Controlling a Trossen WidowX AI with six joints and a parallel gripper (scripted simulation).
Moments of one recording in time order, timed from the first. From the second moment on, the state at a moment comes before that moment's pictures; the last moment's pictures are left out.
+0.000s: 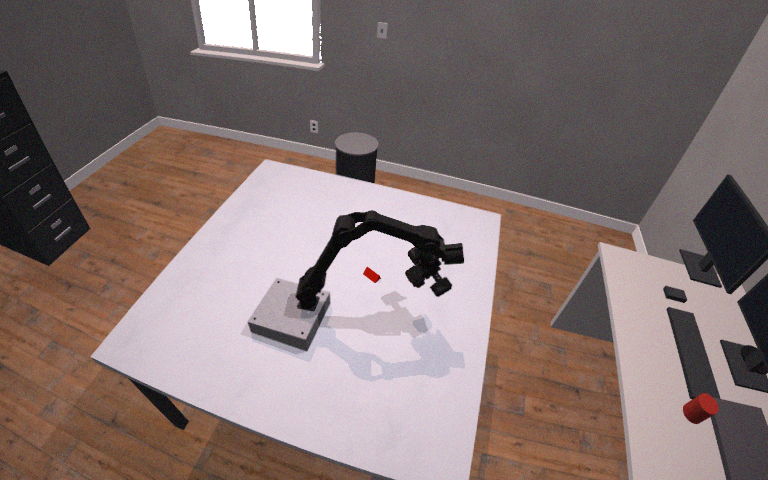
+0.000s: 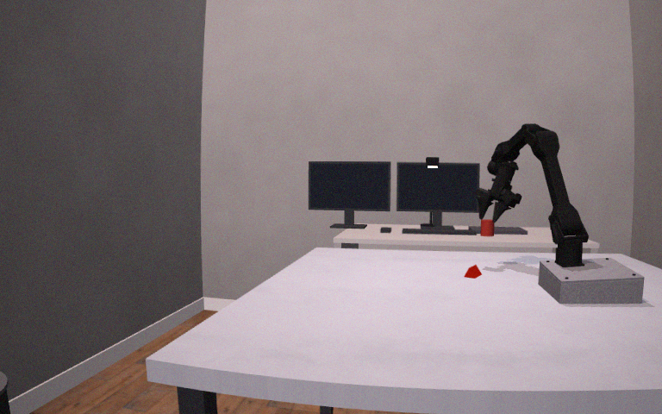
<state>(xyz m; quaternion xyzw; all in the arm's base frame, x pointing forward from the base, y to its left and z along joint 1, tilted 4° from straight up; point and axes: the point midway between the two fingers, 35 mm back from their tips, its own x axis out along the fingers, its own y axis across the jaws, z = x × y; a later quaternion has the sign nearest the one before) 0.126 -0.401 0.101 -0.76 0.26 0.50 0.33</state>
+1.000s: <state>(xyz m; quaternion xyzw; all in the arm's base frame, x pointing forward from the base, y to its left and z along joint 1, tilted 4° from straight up) 0.135 -0.392 0.098 -0.76 0.26 0.50 0.32</state>
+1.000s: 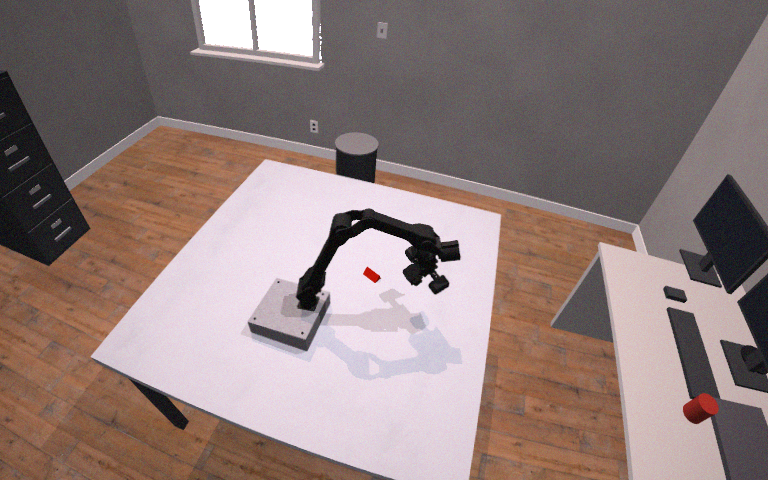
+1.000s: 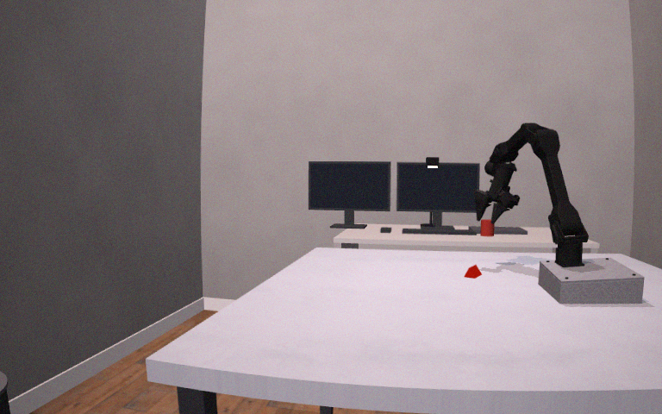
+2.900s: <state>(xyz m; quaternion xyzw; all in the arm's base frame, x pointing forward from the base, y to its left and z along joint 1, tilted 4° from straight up) 0.200 -0.166 0.013 -0.84 0.22 0.46 0.16</state>
